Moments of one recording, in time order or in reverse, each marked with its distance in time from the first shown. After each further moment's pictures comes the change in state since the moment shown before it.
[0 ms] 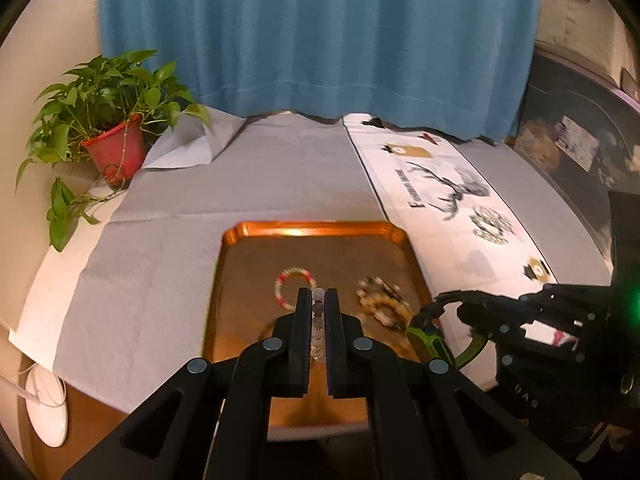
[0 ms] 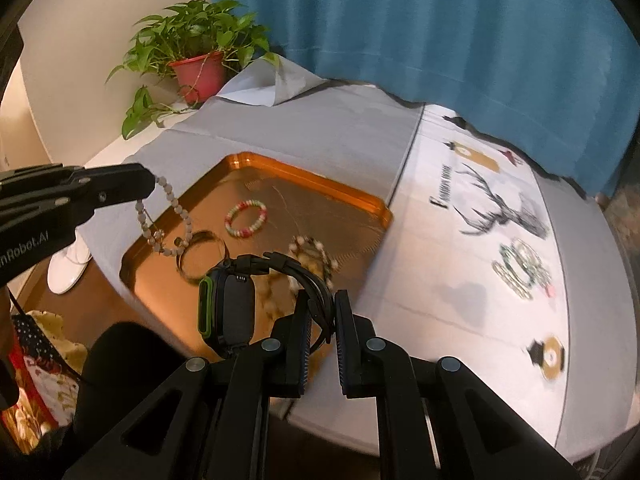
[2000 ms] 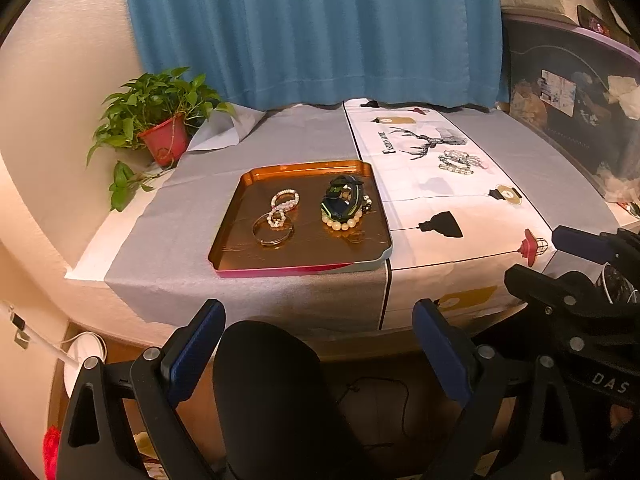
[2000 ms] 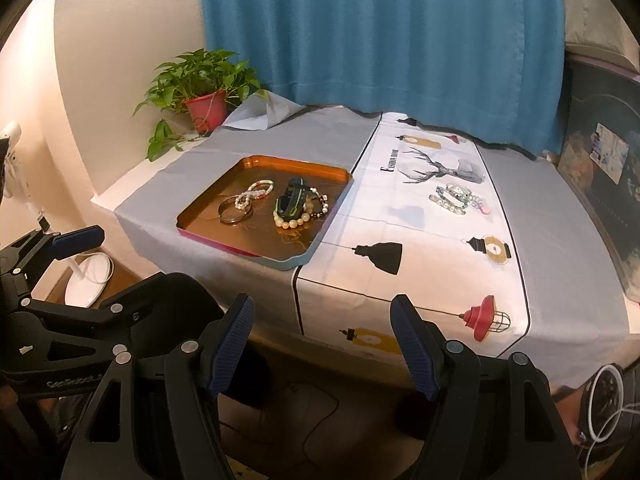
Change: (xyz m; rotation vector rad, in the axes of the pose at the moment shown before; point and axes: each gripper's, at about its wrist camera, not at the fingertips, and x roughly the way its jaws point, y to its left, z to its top) left arm -0.122 -0.104 -0.135 0.051 -0.016 0.182; right arm -0.161 -0.004 -0.140 0.125 -0.129 -0.015
